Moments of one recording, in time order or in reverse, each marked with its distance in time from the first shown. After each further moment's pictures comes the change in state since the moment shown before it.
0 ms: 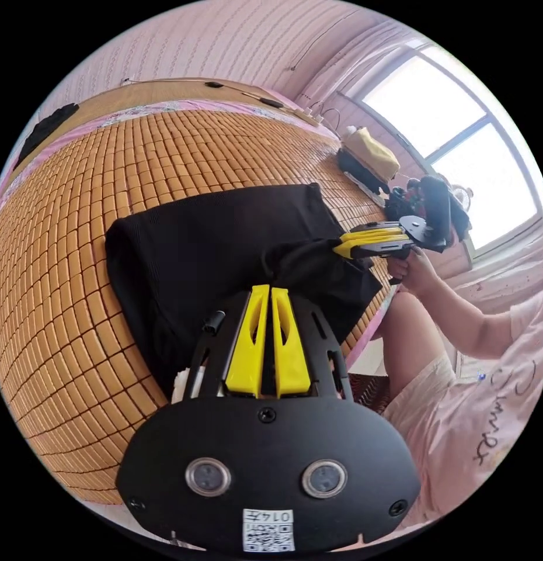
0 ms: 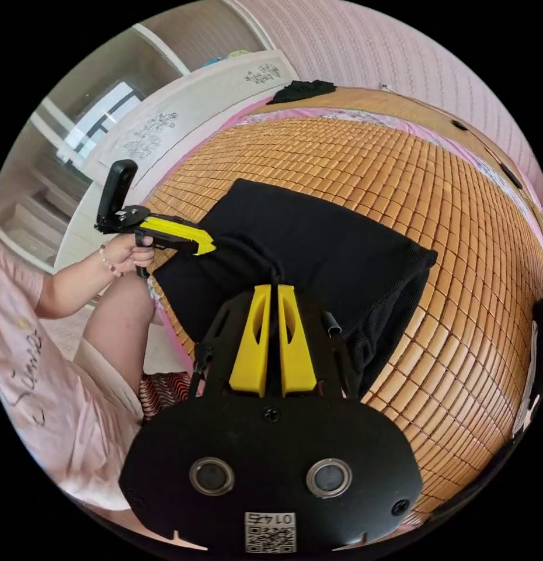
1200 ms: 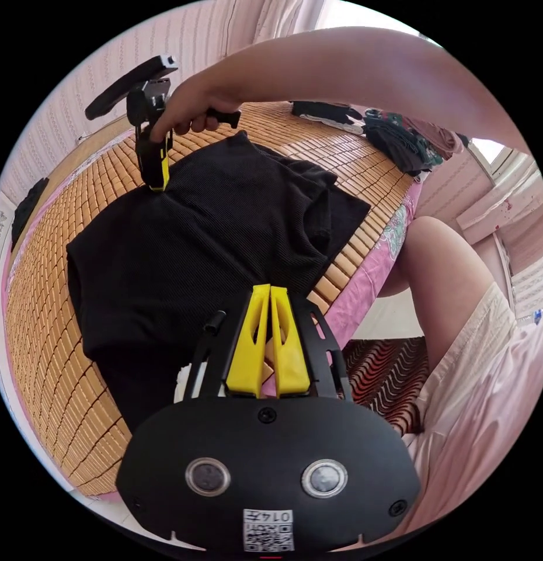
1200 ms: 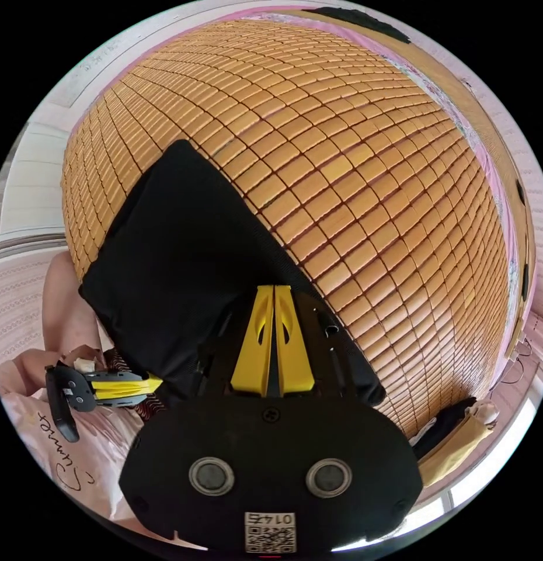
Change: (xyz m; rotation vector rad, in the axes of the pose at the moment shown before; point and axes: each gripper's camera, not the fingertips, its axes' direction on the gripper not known) left arm 0.224 0.060 0.071 -0.086 -0.228 0.231; right arm -0.015 -0.186 0.150 -0.598 0.256 -0.126
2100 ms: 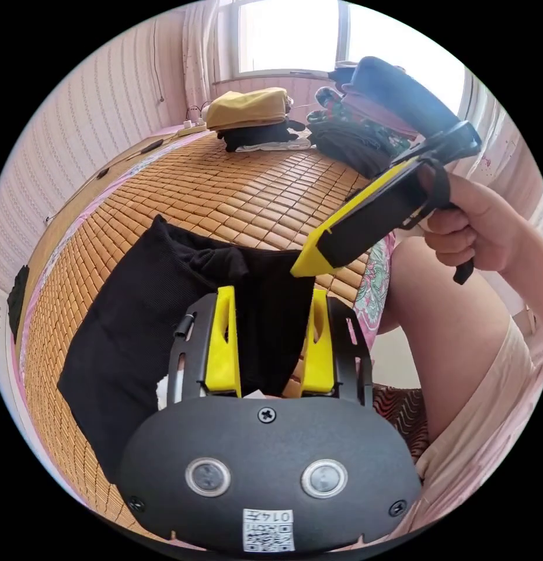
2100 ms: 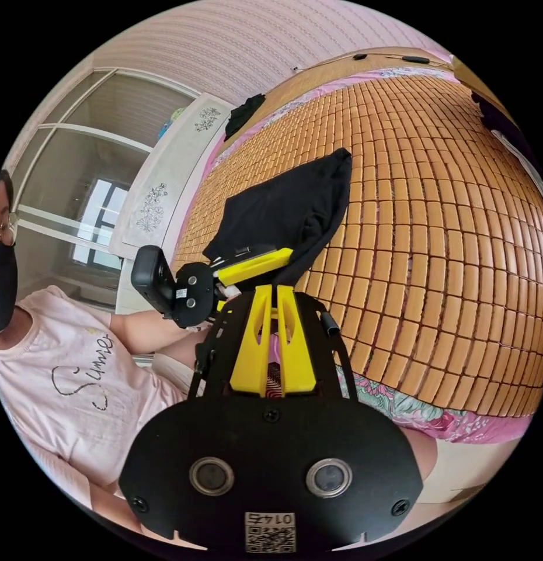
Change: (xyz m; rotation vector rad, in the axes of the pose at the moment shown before) left arm 0.132 -0.091 0.028 0.102 -0.069 0.236; right arm 0.091 0.492 0.015 0.661 -0.638 0.499
